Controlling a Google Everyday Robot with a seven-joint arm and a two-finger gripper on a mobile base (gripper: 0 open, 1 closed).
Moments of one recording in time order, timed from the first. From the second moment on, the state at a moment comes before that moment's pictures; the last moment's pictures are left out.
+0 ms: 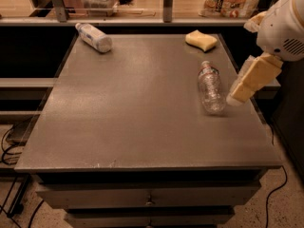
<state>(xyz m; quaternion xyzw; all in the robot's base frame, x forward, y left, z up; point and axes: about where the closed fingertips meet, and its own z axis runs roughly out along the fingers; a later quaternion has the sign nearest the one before) 0.497 -0.172 0.991 -0.58 0.76 -0.03 0.29</state>
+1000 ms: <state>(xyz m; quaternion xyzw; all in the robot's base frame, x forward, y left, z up) 0.520 -0.113 0.993 -0.58 0.73 0.08 0.34</state>
